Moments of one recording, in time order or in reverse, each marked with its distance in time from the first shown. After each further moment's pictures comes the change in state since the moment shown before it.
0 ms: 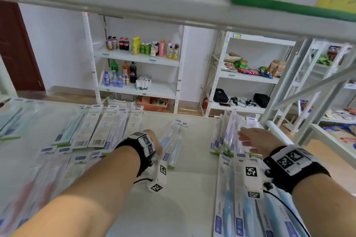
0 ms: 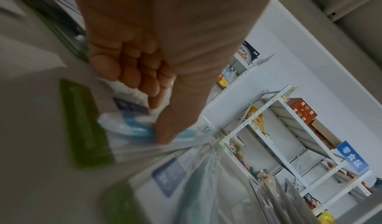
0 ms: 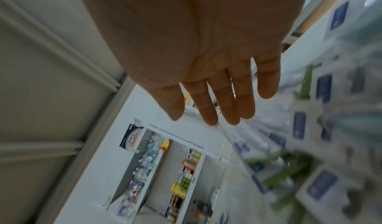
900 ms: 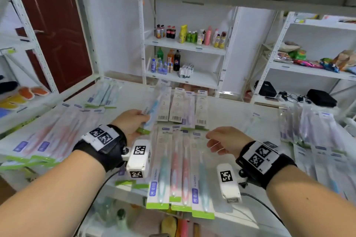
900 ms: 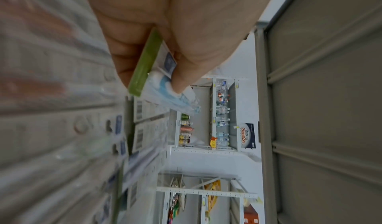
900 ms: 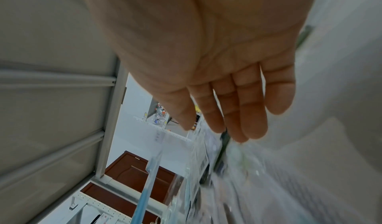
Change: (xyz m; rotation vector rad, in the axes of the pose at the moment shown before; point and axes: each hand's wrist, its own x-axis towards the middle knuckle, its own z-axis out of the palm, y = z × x) left_hand -0.136 -0.239 -0.048 -1.253 0.257 -0.012; right_hand -0.099 -0.068 0.244 -0.082 -0.488 -0.217
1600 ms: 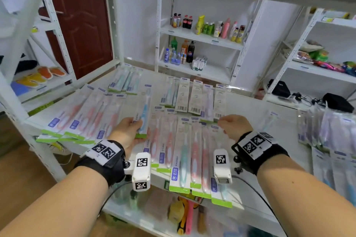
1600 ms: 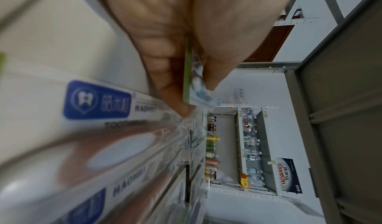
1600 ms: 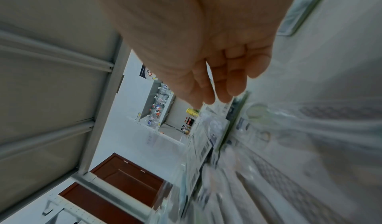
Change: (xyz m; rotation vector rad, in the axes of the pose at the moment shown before) left_hand -0.021 -0.069 -0.053 -0.350 0.208 -0.034; right_hand 0.016 -0.028 0.035 -0.242 0.249 -0.070
